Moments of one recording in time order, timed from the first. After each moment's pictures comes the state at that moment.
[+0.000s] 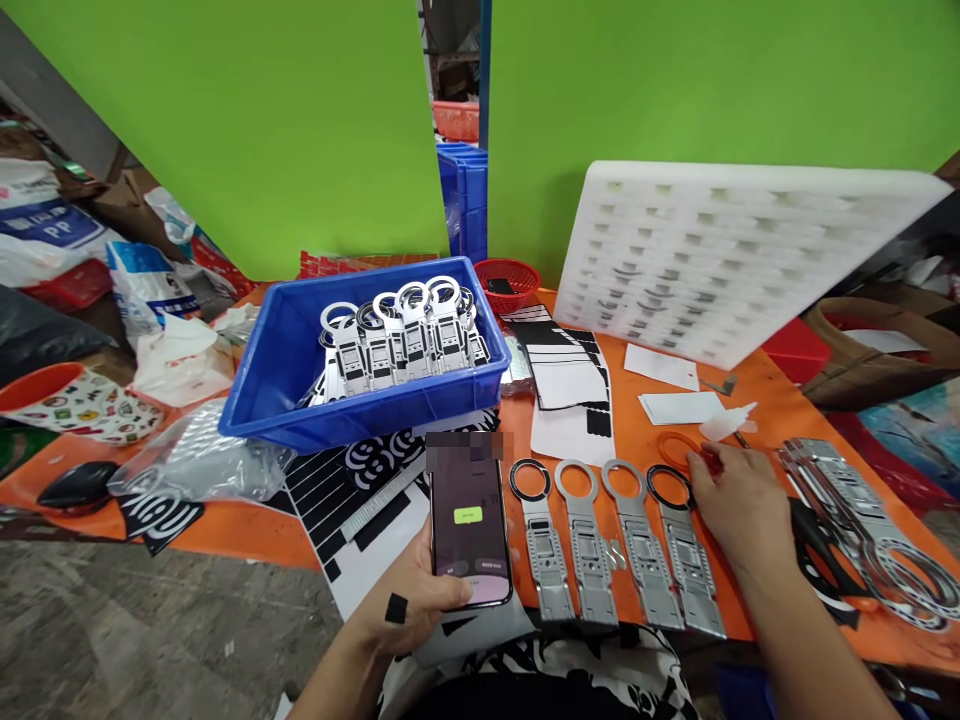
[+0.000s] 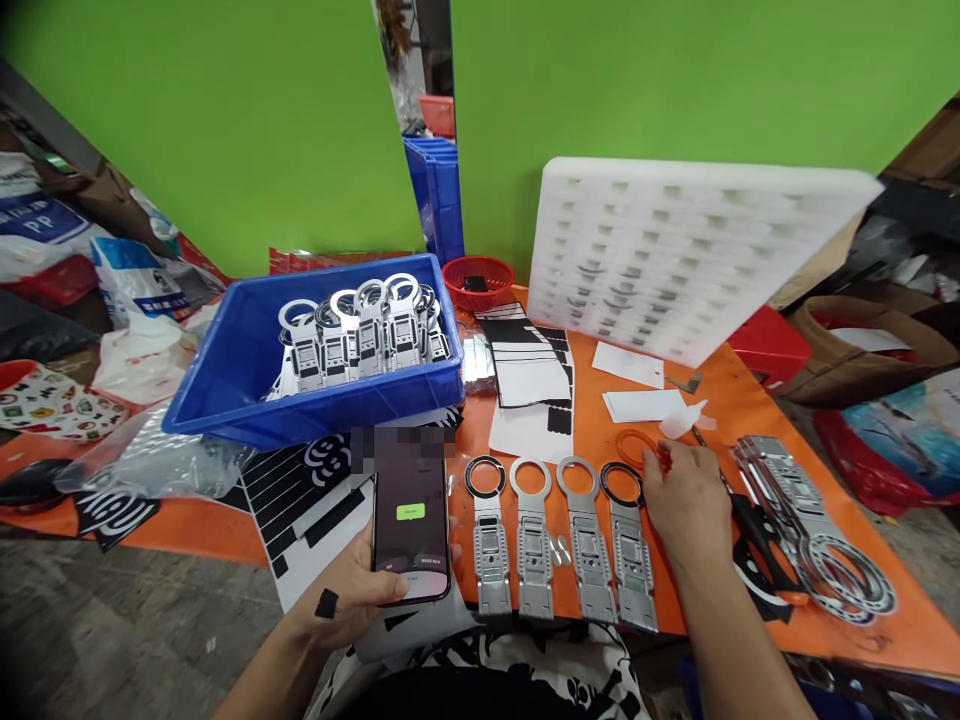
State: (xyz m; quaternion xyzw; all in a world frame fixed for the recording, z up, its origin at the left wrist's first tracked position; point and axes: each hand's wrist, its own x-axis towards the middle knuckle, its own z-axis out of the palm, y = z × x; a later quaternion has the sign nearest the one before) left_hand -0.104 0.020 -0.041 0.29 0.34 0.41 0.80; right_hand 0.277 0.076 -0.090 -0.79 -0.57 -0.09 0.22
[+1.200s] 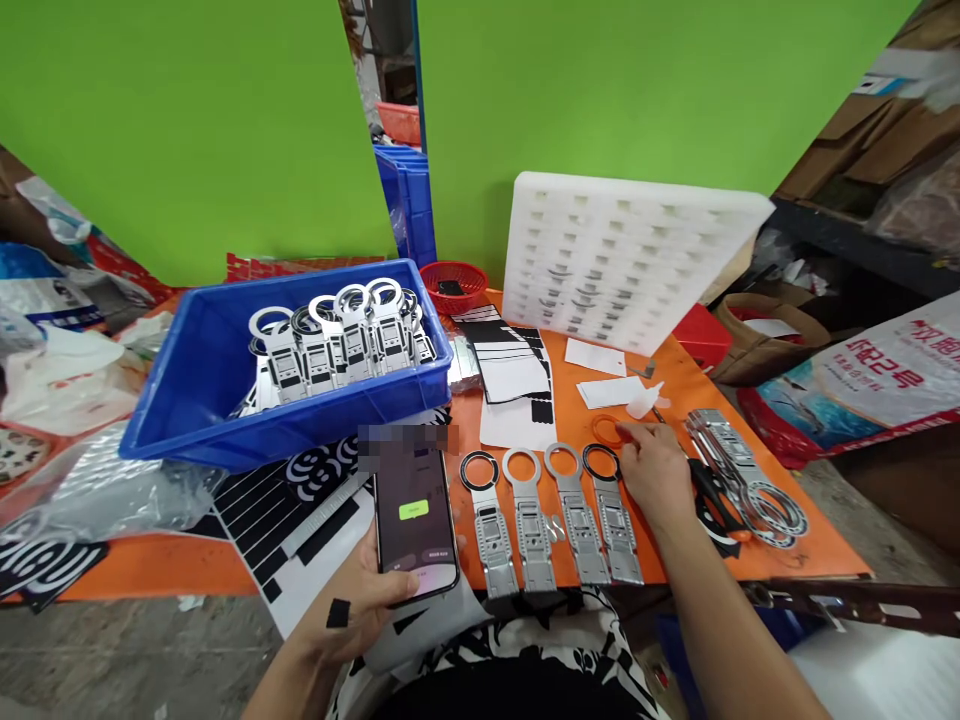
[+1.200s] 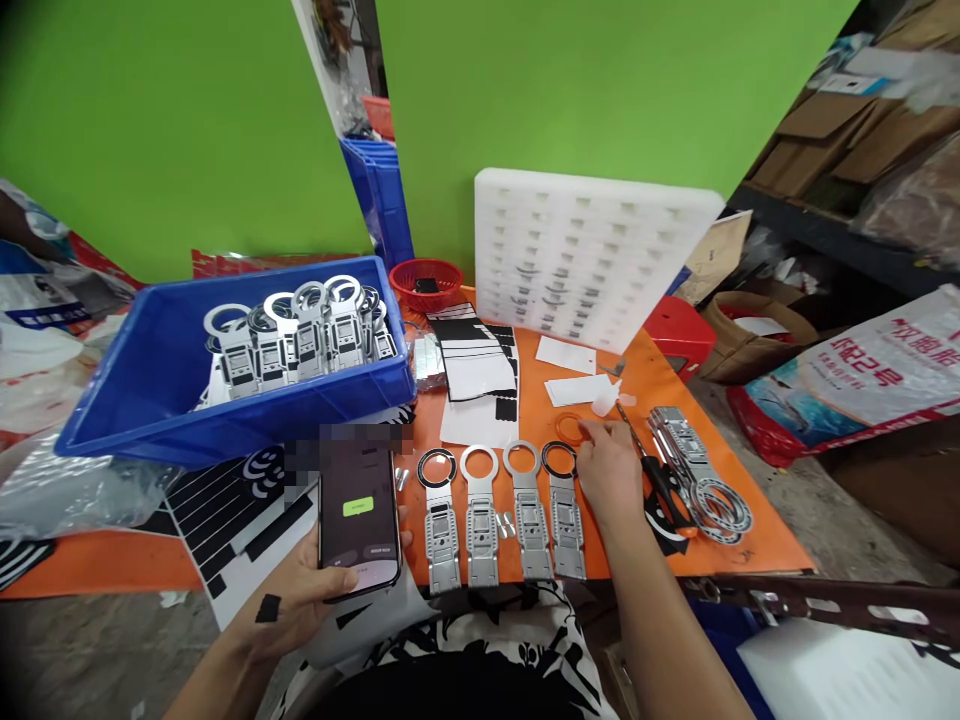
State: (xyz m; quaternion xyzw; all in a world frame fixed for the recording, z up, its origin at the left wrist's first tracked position) left_hand -0.103 0.020 -0.035 0.30 0.41 0.38 0.78; right_hand 0.271 0.072 -0.077 -0.79 -0.56 -0.03 0.25
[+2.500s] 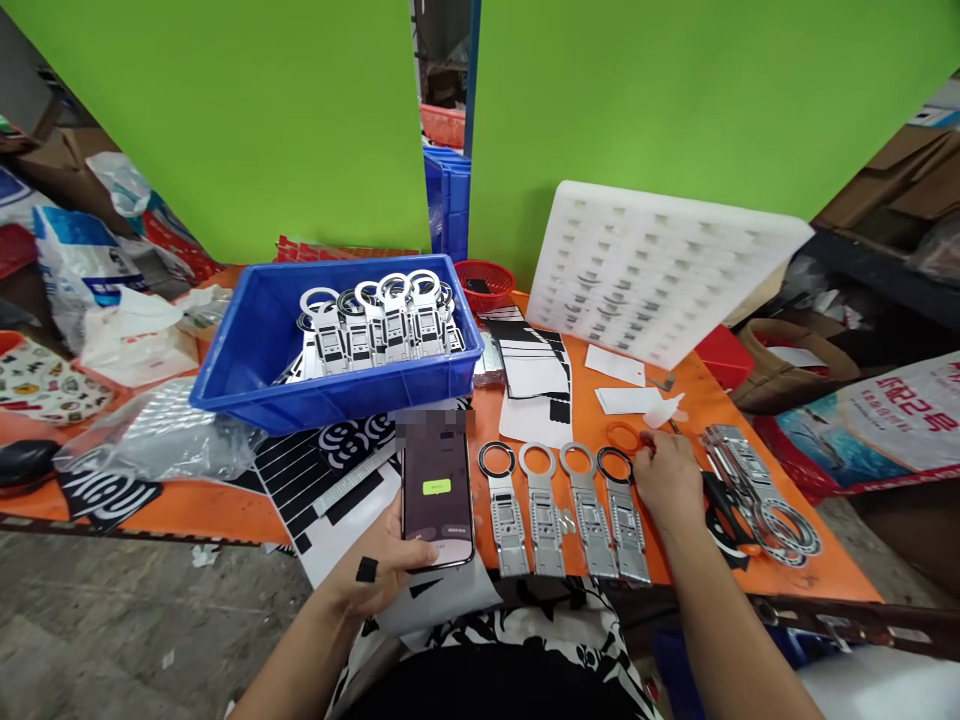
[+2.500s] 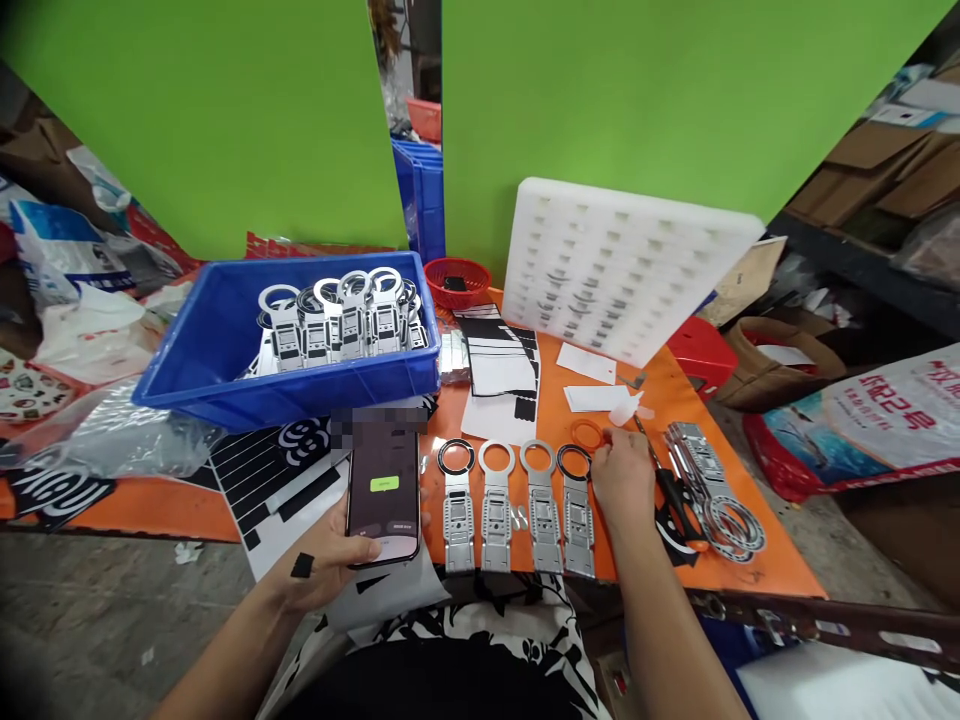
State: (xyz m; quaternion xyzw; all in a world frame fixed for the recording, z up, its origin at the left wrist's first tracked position) left_hand -0.104 0.019 -0.037 0.29 0.39 0.39 0.78; right_hand 0.277 0.076 -0.088 -0.78 -0.57 -0.07 0.23
